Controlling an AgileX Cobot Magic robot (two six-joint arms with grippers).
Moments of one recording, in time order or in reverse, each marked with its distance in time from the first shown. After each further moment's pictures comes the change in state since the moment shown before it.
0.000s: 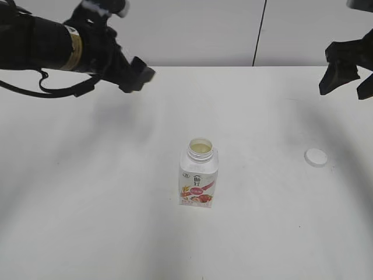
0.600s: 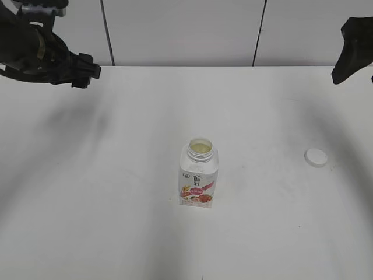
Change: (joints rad) left arm 0.050 -0.022 -0.005 -0.772 0.636 0.386; right arm 0.000 -0.043 -0.130 0.002 0.253 0.000
